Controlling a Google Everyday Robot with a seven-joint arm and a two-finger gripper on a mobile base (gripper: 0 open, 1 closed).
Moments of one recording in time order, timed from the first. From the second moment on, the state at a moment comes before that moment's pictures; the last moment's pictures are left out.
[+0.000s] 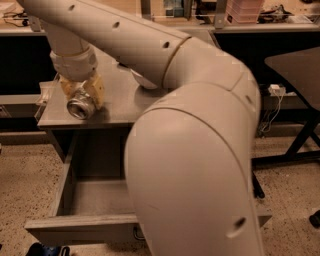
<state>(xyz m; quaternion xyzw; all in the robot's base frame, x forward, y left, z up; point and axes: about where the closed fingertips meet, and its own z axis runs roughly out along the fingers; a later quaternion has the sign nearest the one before) 0.604 0.178 0.863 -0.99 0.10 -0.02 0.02</state>
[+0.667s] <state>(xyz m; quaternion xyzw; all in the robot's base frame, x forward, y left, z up) 0.554 0.121 0.859 -0.97 0.23 0.00 0.02</state>
